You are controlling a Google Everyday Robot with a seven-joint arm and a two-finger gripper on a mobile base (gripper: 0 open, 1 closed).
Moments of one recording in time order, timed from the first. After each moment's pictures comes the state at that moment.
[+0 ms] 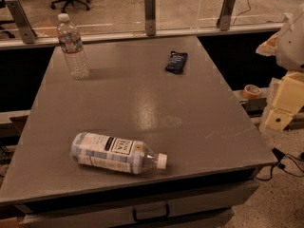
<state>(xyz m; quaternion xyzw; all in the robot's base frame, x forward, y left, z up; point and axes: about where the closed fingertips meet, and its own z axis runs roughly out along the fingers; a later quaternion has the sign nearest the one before) 0.438 -0.217 0.976 -0.60 0.78 -0.03 0.16</state>
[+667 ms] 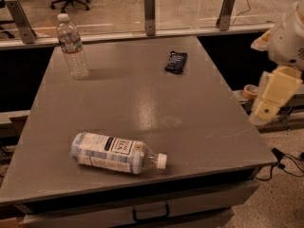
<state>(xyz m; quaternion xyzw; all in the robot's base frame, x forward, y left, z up) 0.465 -0.212 0.972 -0.60 0.78 -0.03 0.18</state>
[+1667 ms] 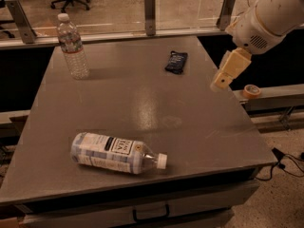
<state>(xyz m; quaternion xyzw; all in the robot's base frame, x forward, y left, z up) 0.584 -0.188 0.954 -0.56 0.77 0.00 0.29</state>
